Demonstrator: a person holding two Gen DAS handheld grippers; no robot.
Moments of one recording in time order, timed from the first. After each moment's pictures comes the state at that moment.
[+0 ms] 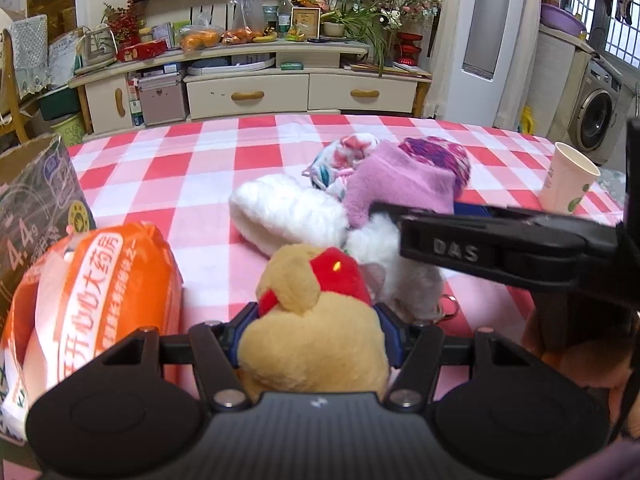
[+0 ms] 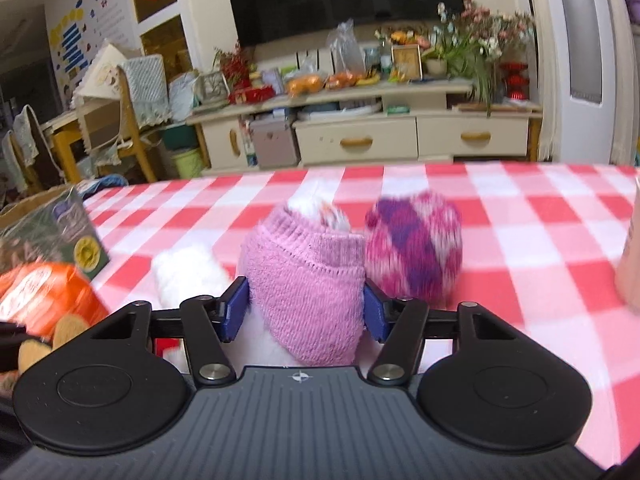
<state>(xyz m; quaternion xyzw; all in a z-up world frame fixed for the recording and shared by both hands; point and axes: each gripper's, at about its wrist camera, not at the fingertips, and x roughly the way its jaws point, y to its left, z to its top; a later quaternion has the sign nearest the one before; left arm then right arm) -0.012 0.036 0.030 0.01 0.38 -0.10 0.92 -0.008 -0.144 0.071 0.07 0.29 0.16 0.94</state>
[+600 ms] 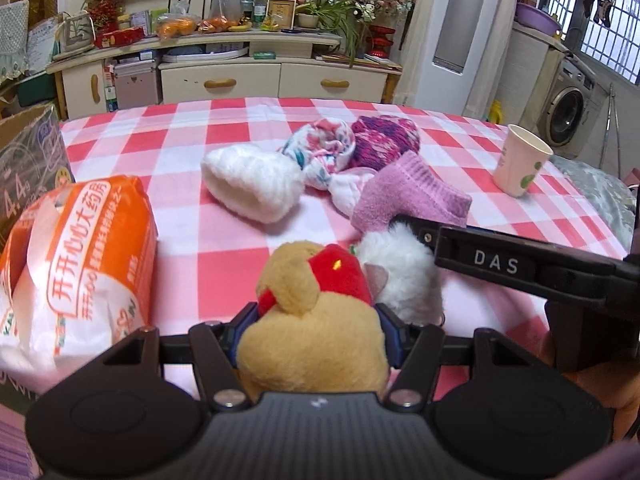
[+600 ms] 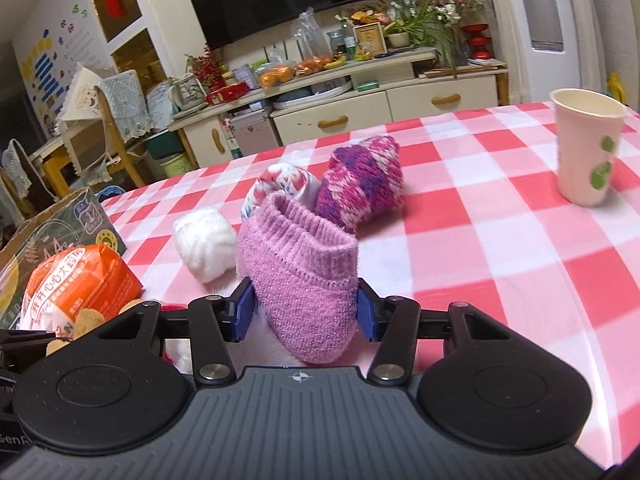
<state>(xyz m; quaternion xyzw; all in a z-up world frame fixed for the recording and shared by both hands) -0.047 0.037 0.030 -0.01 0.40 -0.15 0.91 -0.063 -0.169 0.073 0.13 0.30 0.12 0.94</state>
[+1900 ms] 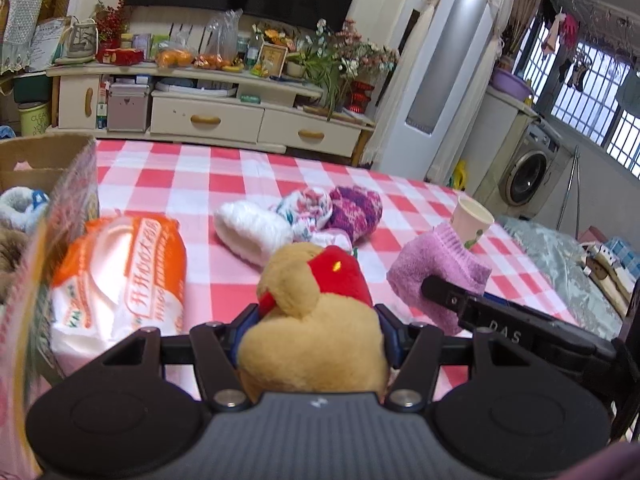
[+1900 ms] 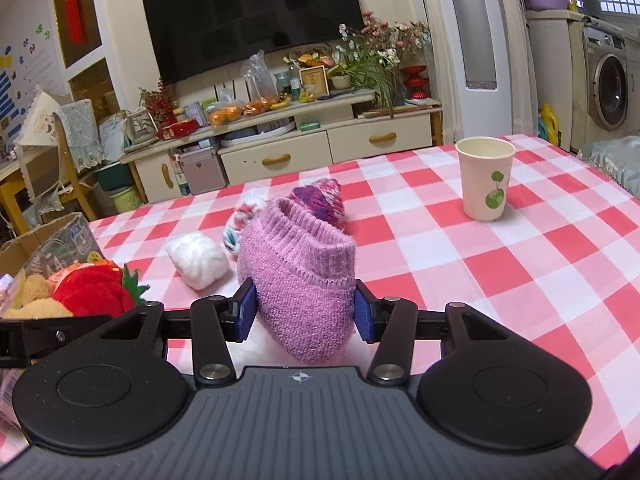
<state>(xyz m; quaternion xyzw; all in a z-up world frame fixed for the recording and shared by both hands) -0.084 0.087 0.080 -0.09 0.33 -0.19 0.92 -0.123 -0.166 0.104 0.11 0.25 0.03 0.96</state>
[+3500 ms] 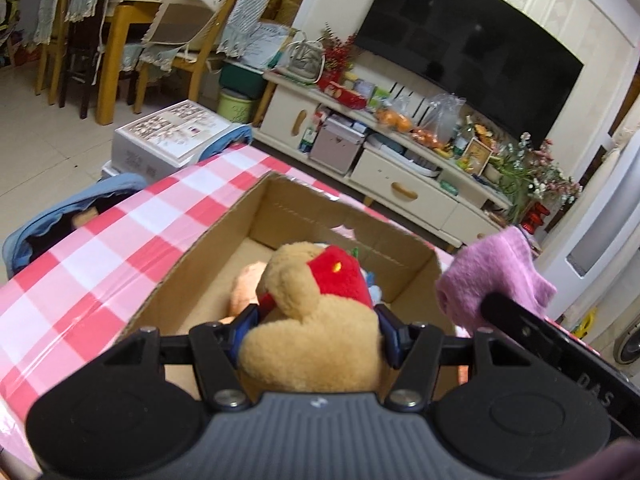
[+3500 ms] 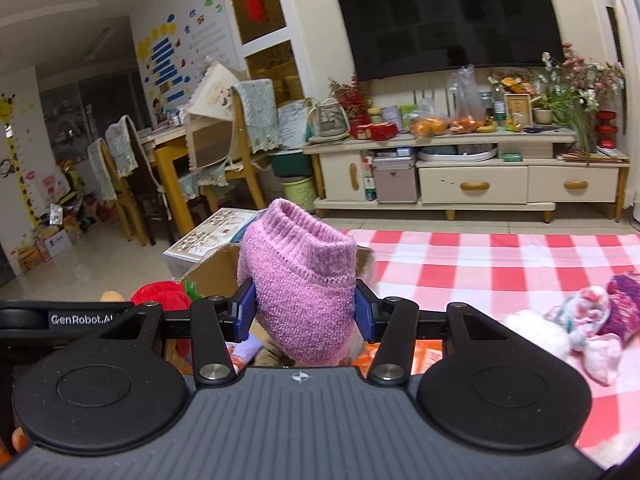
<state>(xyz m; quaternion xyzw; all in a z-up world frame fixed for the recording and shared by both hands) -0.080 0.305 0.100 -0.22 0.30 0.07 0.93 -0.061 -0.018 0.158 0.05 0.22 0.29 0.93</state>
